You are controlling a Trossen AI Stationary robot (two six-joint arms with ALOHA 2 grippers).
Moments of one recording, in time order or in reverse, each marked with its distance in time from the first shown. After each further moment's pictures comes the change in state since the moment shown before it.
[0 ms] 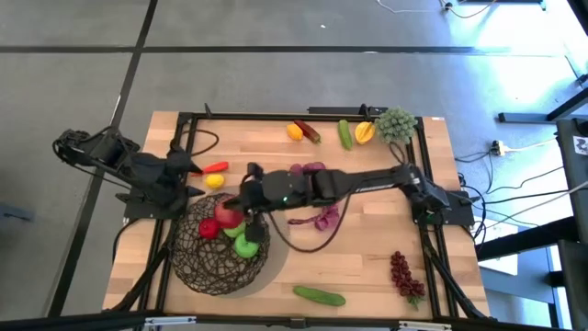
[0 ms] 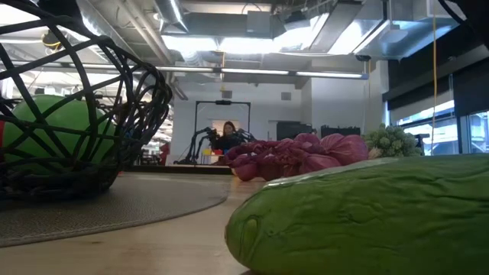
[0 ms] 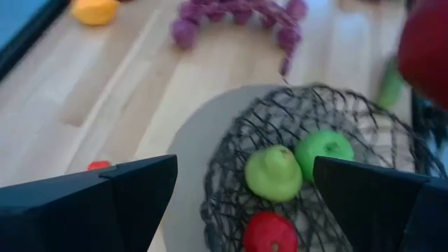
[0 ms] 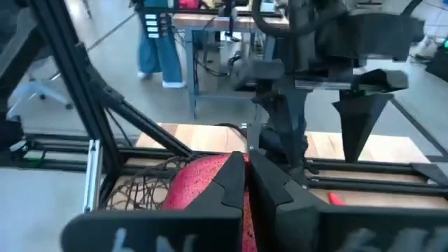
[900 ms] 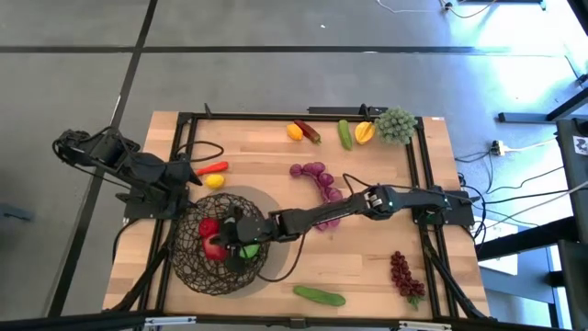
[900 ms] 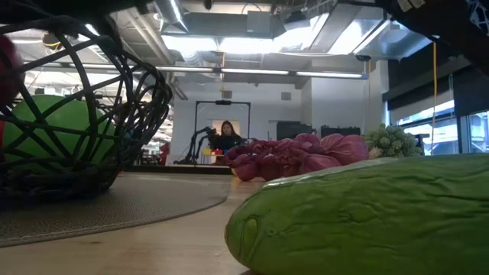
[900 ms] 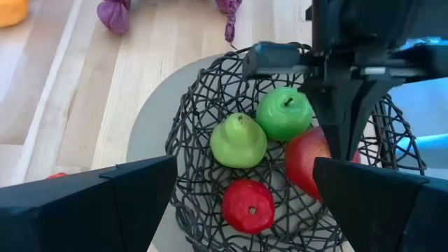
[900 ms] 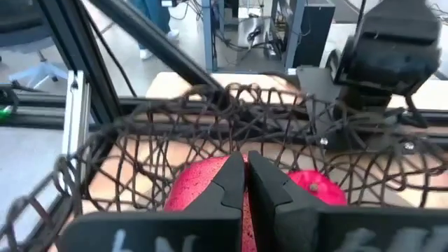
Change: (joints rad) left arm 0.001 0.001 0.000 -0.004 0.200 0.158; right arm 0.050 0.379 -0.002 0.344 -0.016 0.053
